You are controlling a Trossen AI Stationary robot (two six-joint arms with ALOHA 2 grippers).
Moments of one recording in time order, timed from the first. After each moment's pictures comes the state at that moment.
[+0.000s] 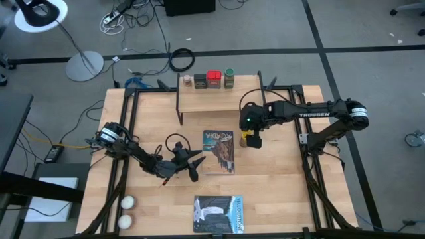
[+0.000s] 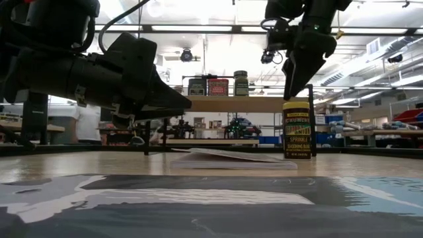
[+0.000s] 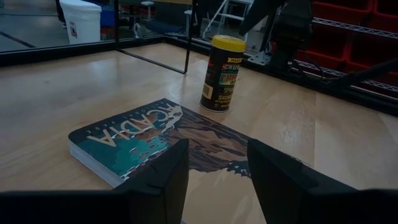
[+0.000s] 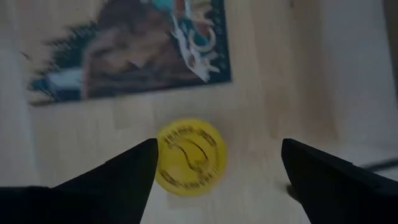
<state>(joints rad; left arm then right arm) -0.41 1.89 0.47 1.21 -0.86 -0.40 -0.14 1.42 1.11 -0.86 0.11 -0.03</state>
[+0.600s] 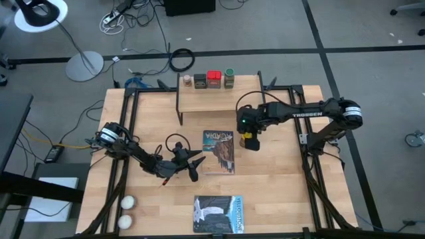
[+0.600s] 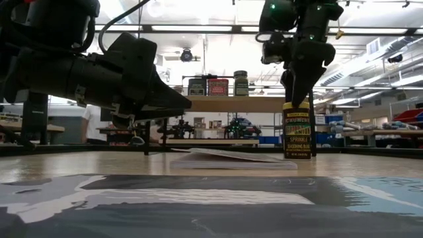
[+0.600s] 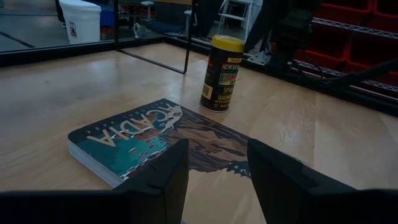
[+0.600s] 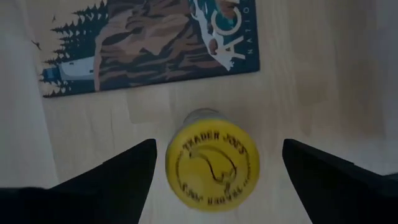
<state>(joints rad) -0.41 1.89 0.47 1.21 -0.86 -0.40 -0.15 1.50 1.11 -0.86 0.02 -0.02</state>
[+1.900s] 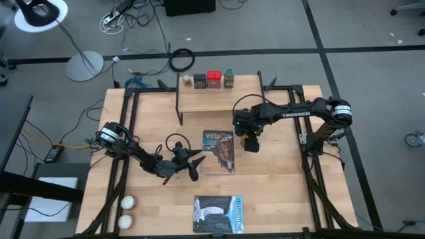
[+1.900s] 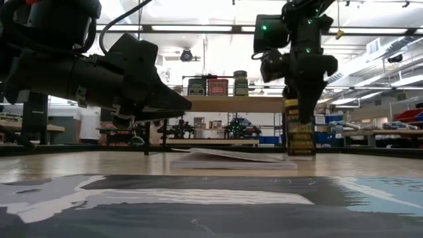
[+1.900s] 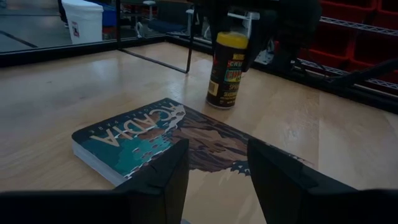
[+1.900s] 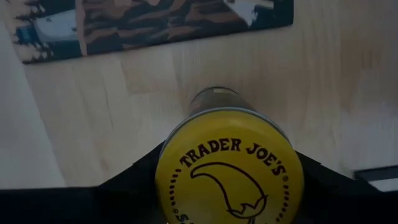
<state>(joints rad) -0.40 1.89 0.47 1.20 -0.86 -0.40 -0.17 1.62 1.13 -0.93 -0.05 -0.02</state>
